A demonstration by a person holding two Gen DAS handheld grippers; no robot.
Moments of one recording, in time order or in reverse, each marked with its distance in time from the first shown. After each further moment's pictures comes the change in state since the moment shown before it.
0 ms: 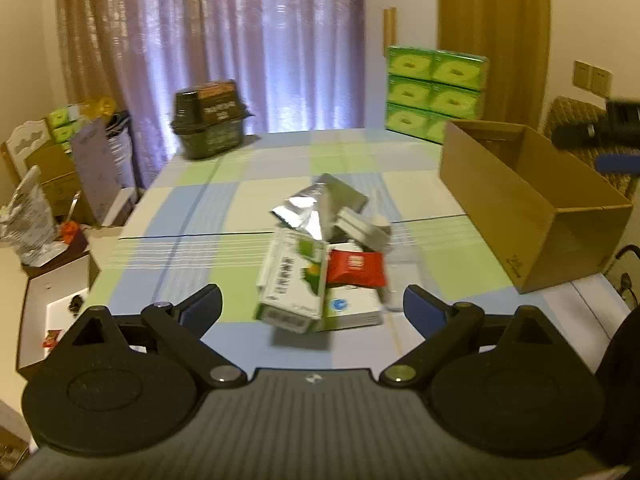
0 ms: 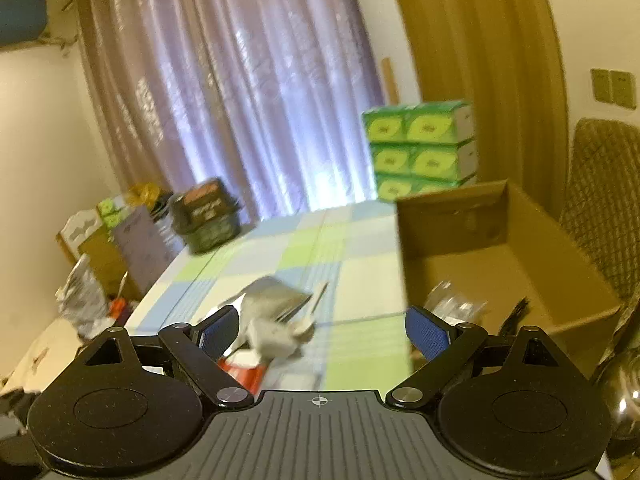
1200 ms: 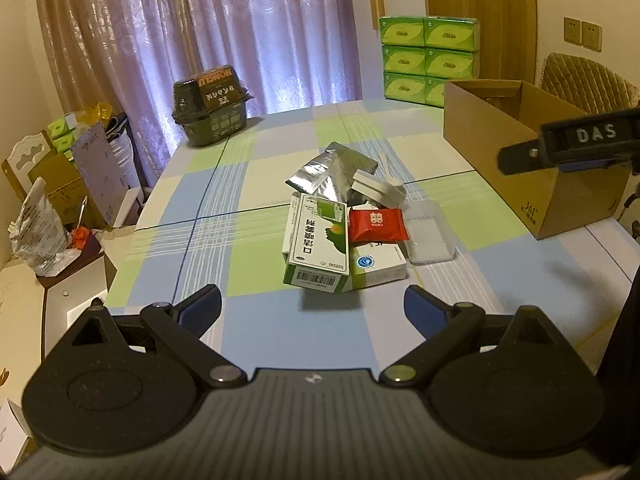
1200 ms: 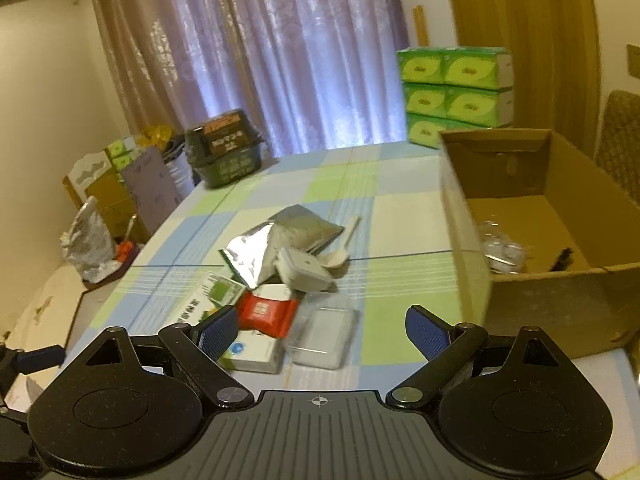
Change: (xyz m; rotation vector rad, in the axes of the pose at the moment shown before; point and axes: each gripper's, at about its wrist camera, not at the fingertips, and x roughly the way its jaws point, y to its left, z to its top) left arm -0.001 0.007 -0.021 0.118 0.060 0.011; right arm 0.045 0.033 -0.043 -0.038 0.145 0.021
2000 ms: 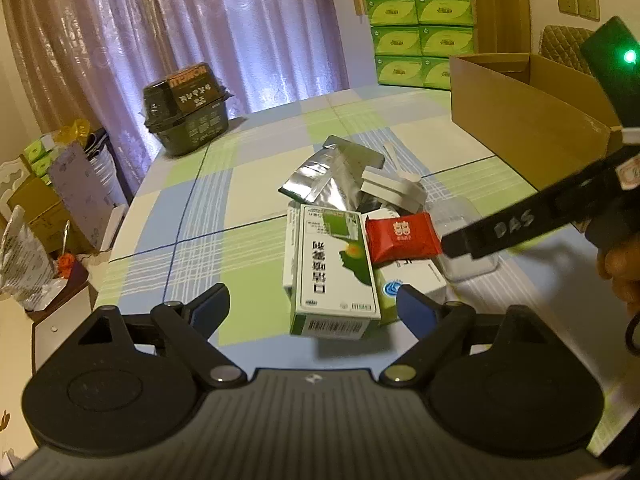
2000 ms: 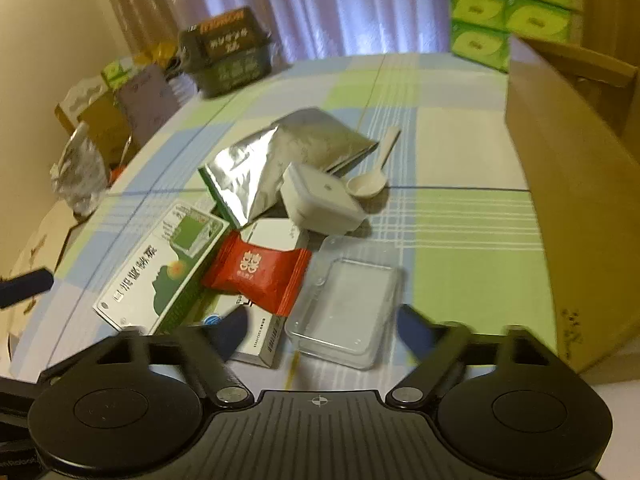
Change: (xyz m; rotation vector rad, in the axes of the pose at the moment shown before) left arm 0.089 0.008 0.017 0.090 0.008 -0.021; right arm 0.137 0.003 -0.013 -0.049 0.264 0.014
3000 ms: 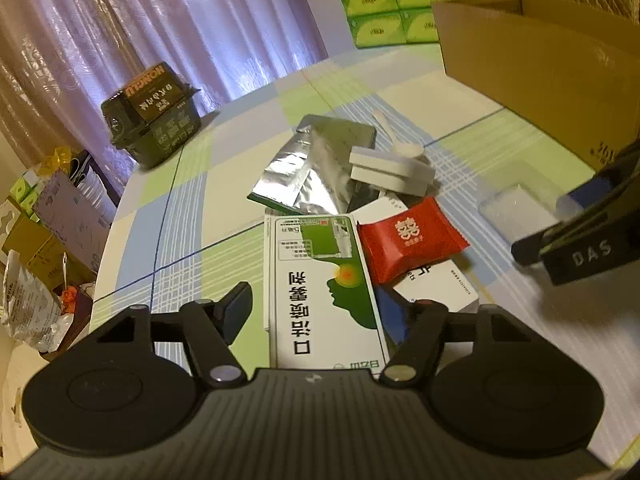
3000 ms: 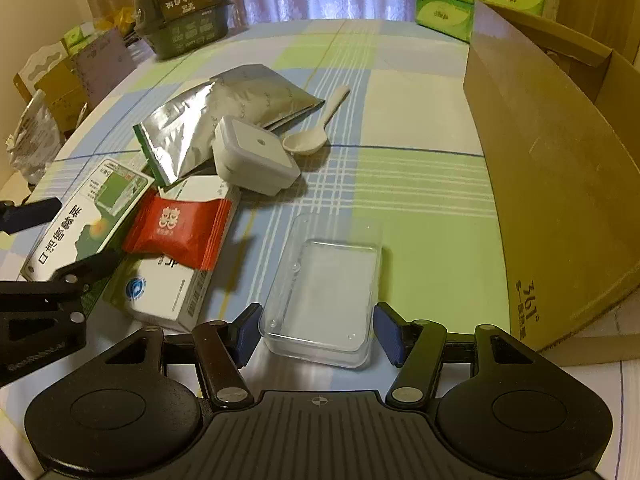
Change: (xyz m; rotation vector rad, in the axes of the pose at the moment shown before) left arm 0.069 -0.024 0.018 0.173 0.092 0.035; right arm 0.008 -0.021 -0.009 -0.002 0.084 -0.139
